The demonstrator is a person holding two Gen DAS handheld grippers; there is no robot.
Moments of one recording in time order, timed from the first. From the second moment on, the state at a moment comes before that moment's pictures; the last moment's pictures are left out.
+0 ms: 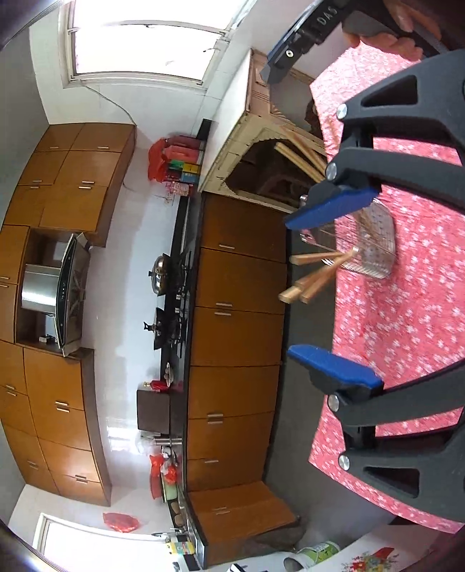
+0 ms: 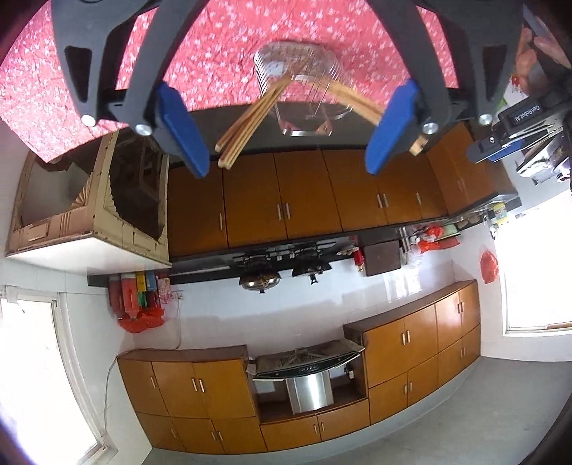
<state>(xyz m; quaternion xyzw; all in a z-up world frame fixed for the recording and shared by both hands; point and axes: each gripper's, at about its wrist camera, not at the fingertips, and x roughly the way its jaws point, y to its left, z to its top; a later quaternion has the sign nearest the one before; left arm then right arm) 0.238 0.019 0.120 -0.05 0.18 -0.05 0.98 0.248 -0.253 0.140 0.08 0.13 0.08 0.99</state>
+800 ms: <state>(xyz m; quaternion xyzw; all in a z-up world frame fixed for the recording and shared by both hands) 0.105 0.028 0.044 -0.03 0.17 -0.02 0.99 0.096 -0.235 0.055 0.03 0.14 0.03 0.99</state>
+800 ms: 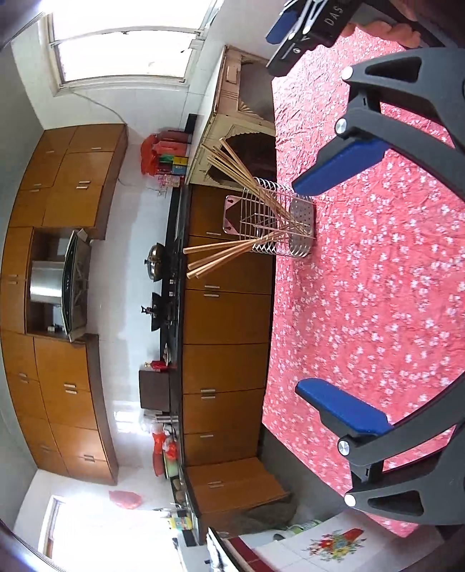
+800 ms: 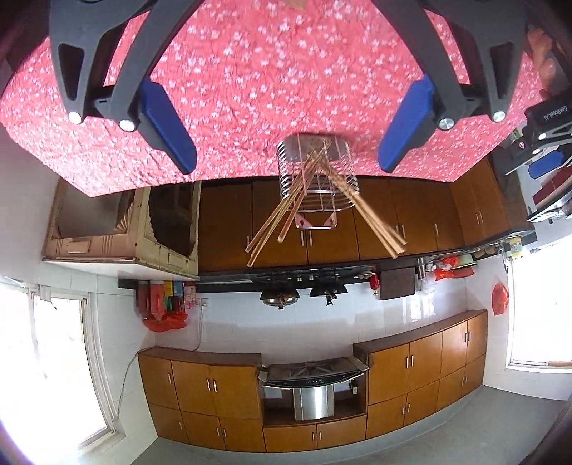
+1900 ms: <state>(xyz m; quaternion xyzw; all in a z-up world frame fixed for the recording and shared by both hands) 0.069 0.029 0.016 -0.02 0.17 -0.02 0.99 0.050 -0.220 0.023 0.00 0.13 0.02 0.99</state>
